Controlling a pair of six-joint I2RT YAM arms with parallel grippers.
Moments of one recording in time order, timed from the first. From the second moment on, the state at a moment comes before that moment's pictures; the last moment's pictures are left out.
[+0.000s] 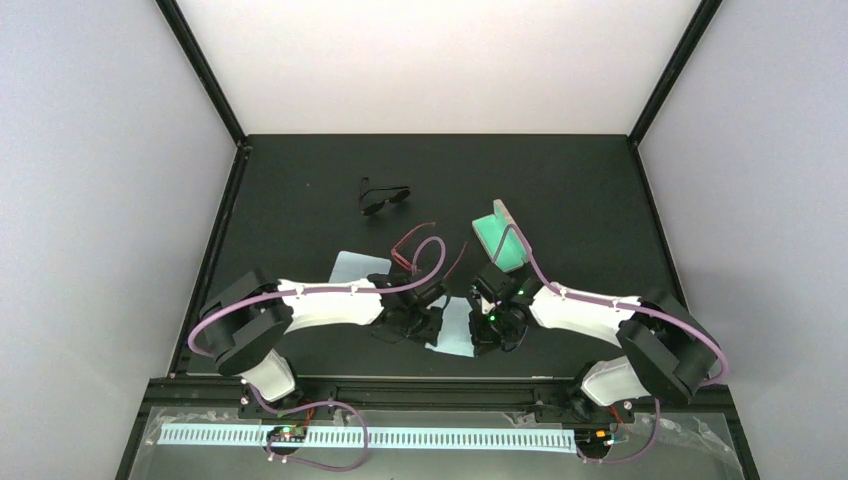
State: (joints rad) left arm -1.03 1.61 0.85 -0.44 0.11 -0.84; right arm 0.82 1.40 0.61 -0.52 -0.30 0.74
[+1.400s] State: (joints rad) left arm -1.00 1.52 1.05 -0.63 0.05 -0.85; right arm 0.82 1.40 0.91 -0.81 -0.14 0.74
